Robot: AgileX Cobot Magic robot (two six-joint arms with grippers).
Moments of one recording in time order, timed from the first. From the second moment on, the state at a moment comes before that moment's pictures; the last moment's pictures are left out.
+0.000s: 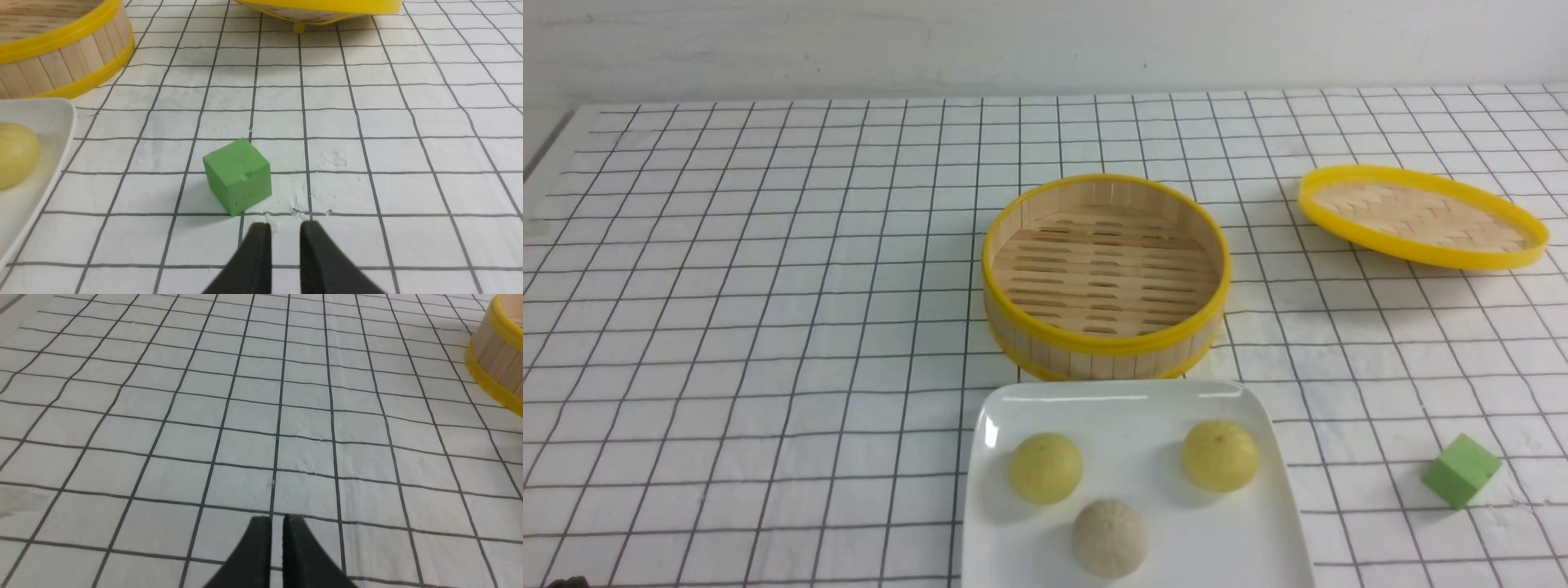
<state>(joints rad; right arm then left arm) 0.06 -0.01 0.02 -0.01 0.41 0.09 -0.05 -0.01 0.02 0.12 0.39 -0.23</state>
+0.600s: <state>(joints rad) 0.06 -0.01 0.02 -0.01 0.41 0.09 -0.05 -0.01 0.02 0.12 0.39 -0.23</state>
